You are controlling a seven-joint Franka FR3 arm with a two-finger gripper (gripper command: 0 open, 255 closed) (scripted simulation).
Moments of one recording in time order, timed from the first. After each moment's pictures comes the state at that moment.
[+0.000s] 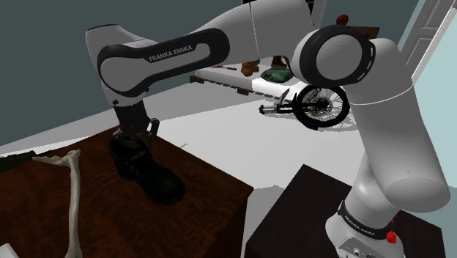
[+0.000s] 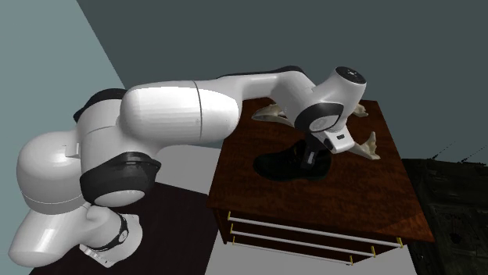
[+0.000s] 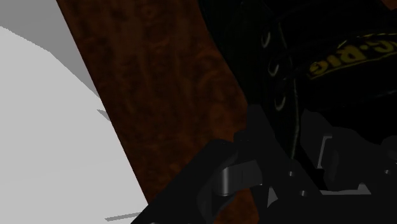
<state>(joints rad) 0.28 0.58 0.33 -1.29 -0.18 1.79 0.75</state>
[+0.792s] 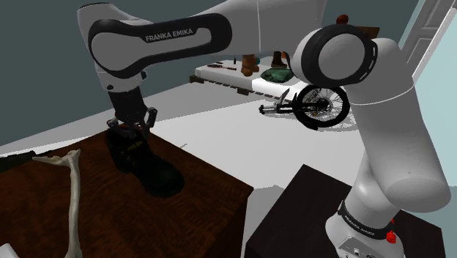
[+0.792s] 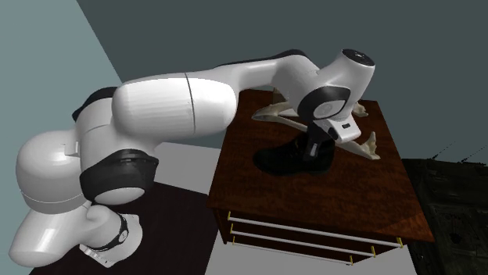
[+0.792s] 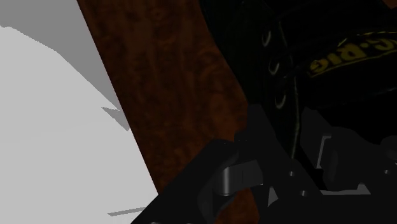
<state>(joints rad) 0.29 0.58 0.34 -1.20 -0.18 1.69 0.75</state>
